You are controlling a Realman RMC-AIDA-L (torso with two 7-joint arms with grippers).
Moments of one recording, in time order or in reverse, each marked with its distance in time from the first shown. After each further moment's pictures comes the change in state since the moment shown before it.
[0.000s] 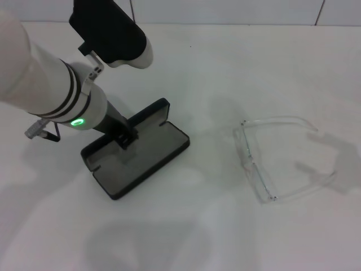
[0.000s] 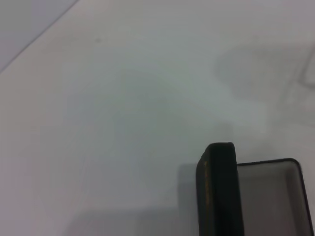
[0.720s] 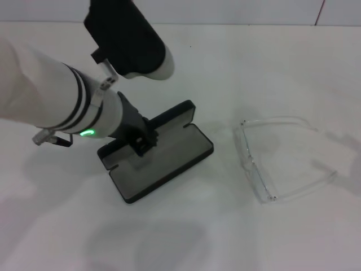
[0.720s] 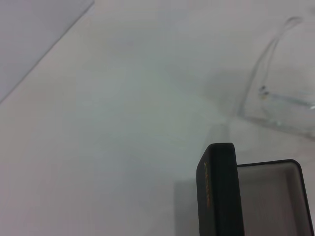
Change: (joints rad) left arm 0.066 0.000 0.082 0.175 -0.026 0.021 0.035; right arm -0.034 0.000 0.135 0.063 0.016 -0.062 -0.025
